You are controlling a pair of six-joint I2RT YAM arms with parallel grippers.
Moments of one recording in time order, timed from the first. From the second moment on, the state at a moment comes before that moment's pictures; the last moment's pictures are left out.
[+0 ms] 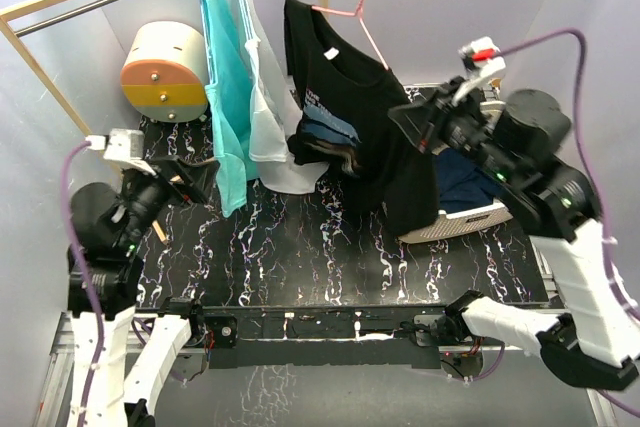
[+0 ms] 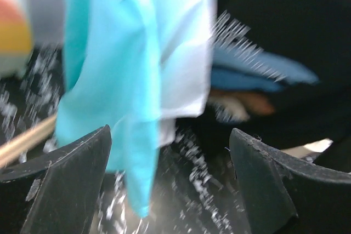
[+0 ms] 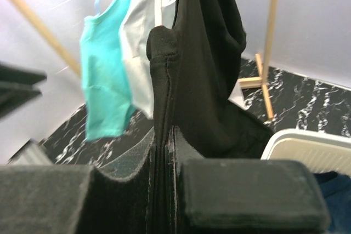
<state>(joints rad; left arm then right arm) -0.08 0.59 1.02 -0.57 0.24 -0.31 0.57 1.10 1.67 -0.61 -0.09 0.24</state>
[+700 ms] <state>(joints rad) -0.09 1.05 1.39 0.35 1.13 -0.93 0.57 0.79 1.49 -0.89 -0.82 0.32</state>
